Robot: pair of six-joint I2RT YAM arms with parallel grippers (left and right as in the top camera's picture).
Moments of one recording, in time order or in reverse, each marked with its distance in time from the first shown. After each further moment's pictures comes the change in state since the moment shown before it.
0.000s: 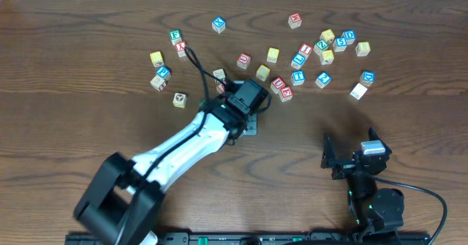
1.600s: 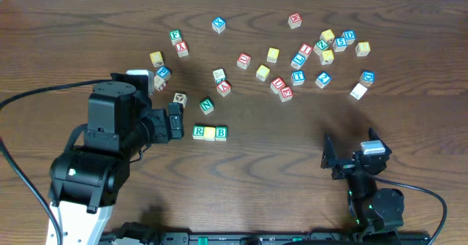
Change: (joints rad) left arm 0.494 -0.723 0.004 -0.357 0.161 0.400; right arm 0.000 0.000 0.000 0.000 0.000 0.000
